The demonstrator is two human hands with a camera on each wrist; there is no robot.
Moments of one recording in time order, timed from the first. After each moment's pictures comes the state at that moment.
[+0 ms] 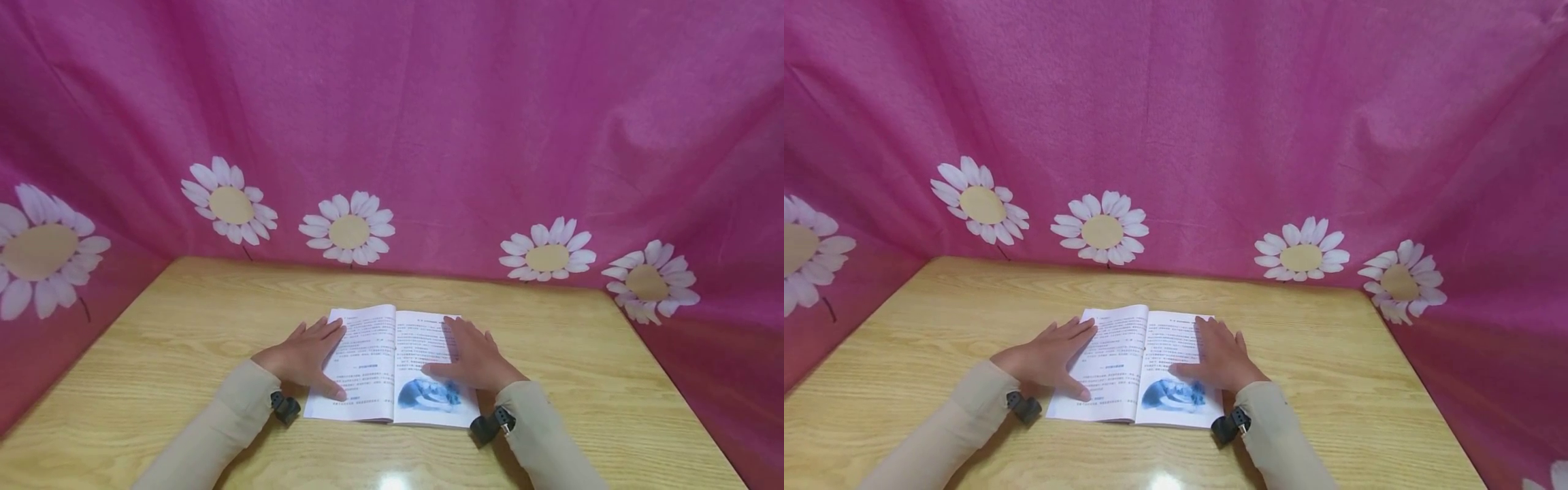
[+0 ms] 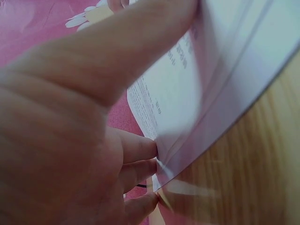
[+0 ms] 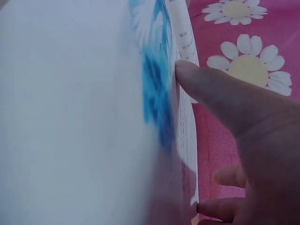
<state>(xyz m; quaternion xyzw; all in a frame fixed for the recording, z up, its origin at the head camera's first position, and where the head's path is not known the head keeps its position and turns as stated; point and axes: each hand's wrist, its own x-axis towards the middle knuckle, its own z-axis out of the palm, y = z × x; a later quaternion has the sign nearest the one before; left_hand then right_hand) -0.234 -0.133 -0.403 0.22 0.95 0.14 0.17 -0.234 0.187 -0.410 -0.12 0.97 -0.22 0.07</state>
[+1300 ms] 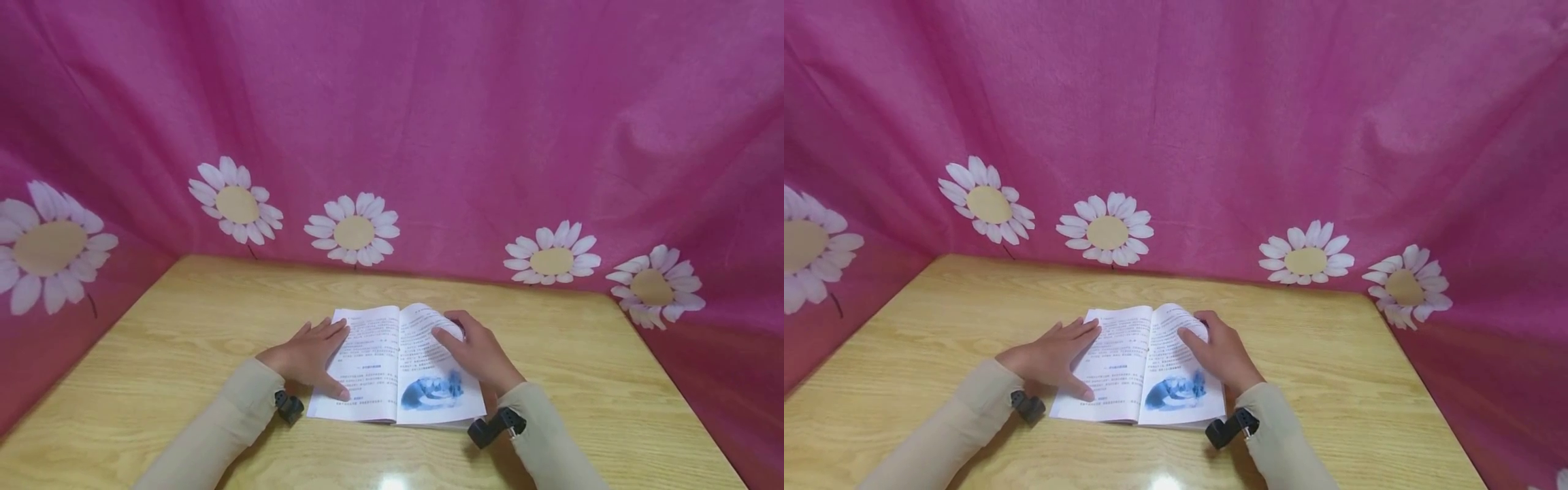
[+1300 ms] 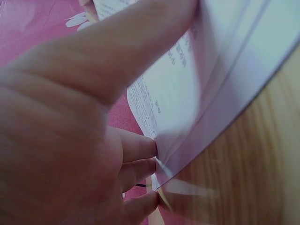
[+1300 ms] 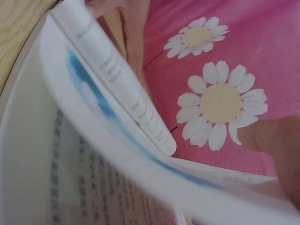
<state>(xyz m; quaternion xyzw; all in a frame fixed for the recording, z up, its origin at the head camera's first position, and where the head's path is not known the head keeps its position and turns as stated) -0.233 -0.134 -0.400 0.22 0.95 0.14 0.17 -0.227 0.172 -0.389 -0.03 0.90 -0.42 0.05</state>
